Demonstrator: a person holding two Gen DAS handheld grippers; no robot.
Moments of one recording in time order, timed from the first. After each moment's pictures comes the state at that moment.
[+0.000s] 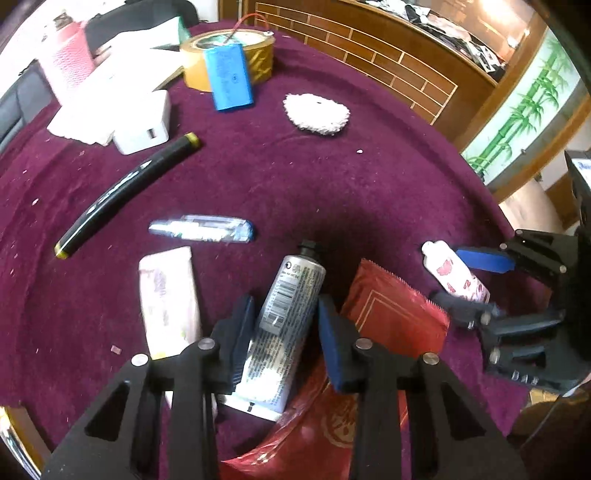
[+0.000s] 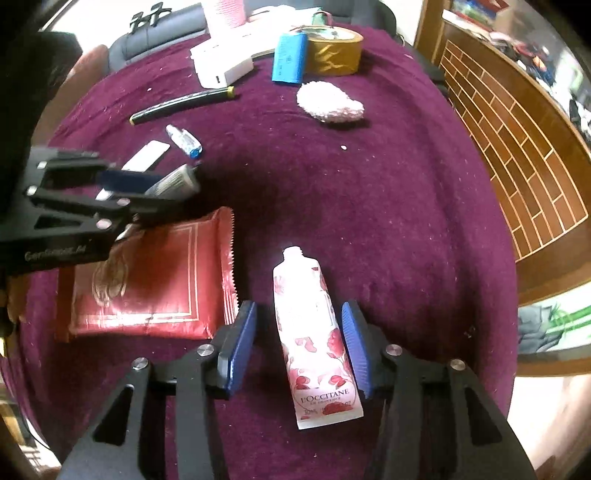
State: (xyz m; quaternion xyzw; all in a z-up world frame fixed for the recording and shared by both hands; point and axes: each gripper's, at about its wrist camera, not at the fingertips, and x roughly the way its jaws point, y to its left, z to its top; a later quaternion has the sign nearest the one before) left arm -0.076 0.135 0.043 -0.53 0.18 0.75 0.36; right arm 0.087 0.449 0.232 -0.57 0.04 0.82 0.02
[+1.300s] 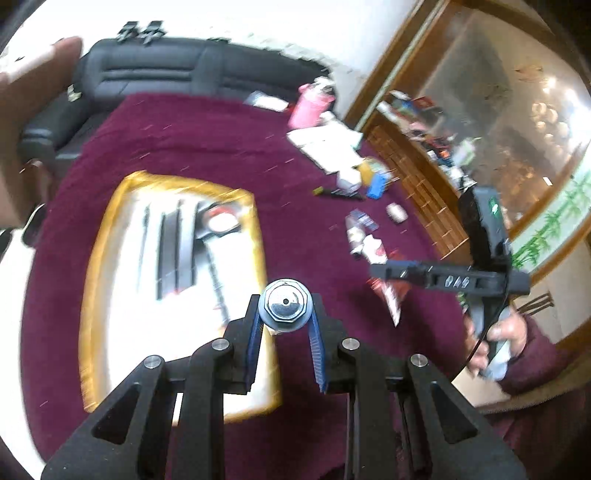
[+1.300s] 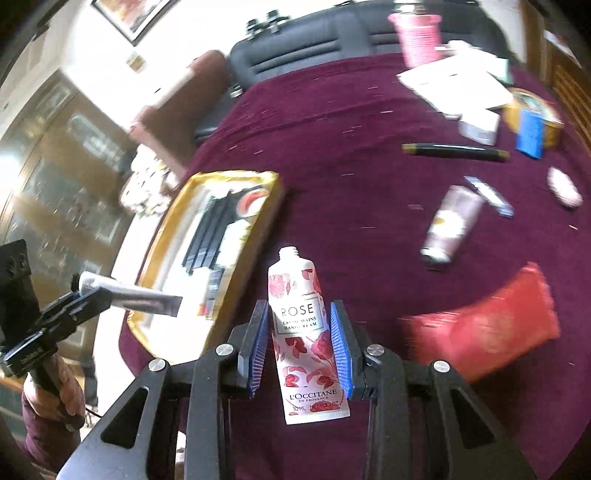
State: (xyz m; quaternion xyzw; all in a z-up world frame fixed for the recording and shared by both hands) left arm 0.058 -0.244 0.162 -0.47 -0.09 0.85 0.22; right arm 0.080 0.210 0.315 -0.54 0.13 0.81 -0.21
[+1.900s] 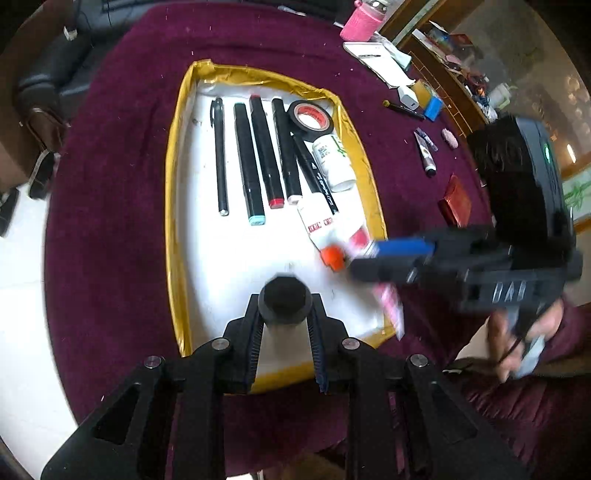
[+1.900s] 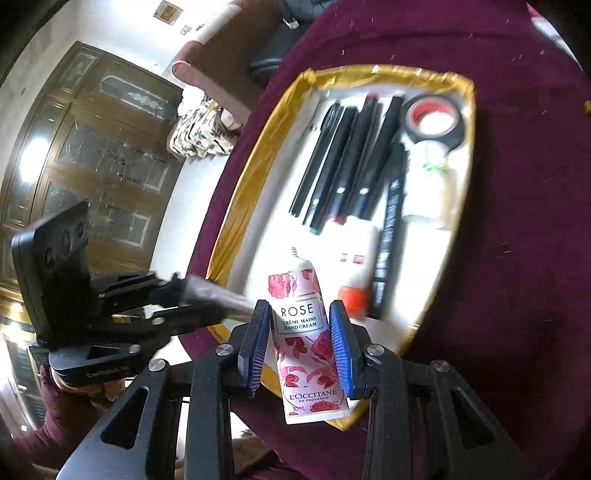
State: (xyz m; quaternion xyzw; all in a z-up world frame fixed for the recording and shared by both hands) left arm 0.015 -0.311 0.085 -0.61 -0.05 0.76 0.23; right arm 0.063 0.035 0.248 -0.62 0.16 0.71 -0.31
